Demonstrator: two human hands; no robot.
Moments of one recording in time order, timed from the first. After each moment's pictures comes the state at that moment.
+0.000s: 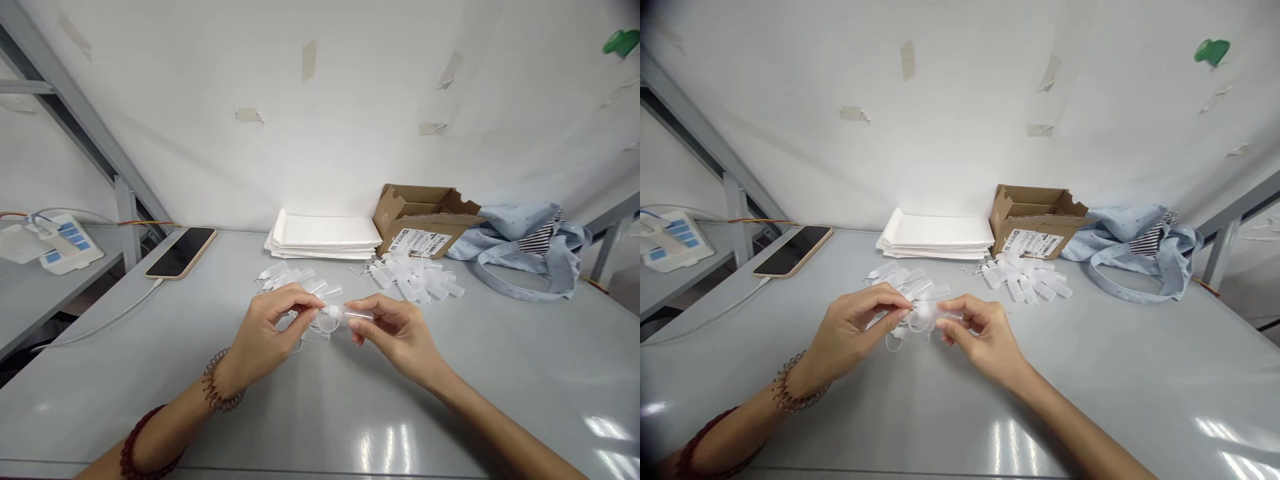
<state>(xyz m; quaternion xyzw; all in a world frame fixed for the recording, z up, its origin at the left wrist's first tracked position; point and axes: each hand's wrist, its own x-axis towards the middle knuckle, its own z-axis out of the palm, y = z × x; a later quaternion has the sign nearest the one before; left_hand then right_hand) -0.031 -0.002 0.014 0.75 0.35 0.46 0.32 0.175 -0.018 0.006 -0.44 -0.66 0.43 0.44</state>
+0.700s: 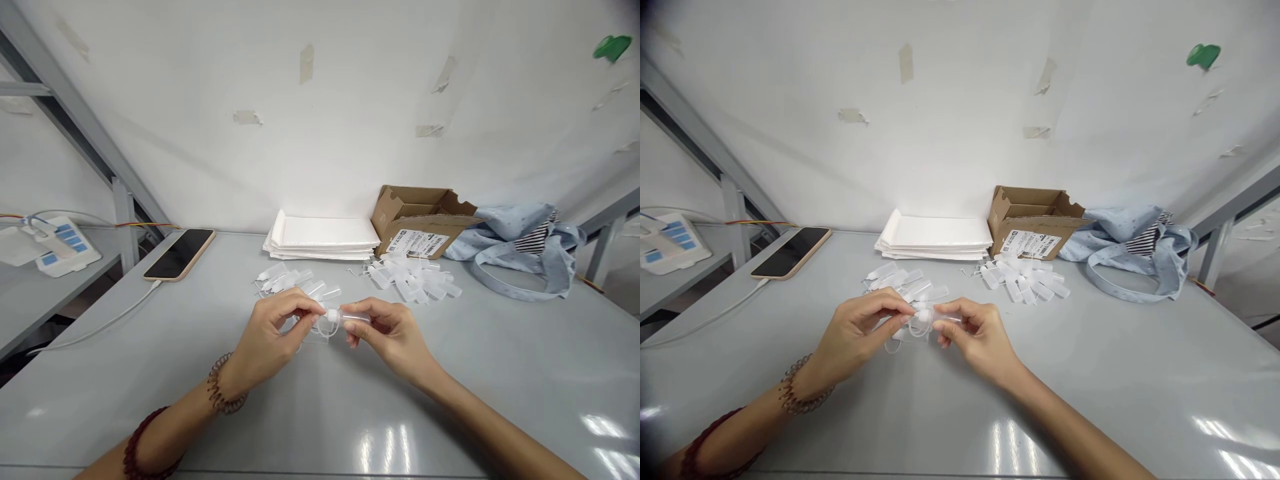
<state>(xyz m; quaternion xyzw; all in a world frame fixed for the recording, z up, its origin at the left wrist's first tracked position) -0.027 -0.005 0.011 0.73 0.36 0.45 0.36 0.172 -0.018 0.000 -0.44 -0.63 0.47 0.44</state>
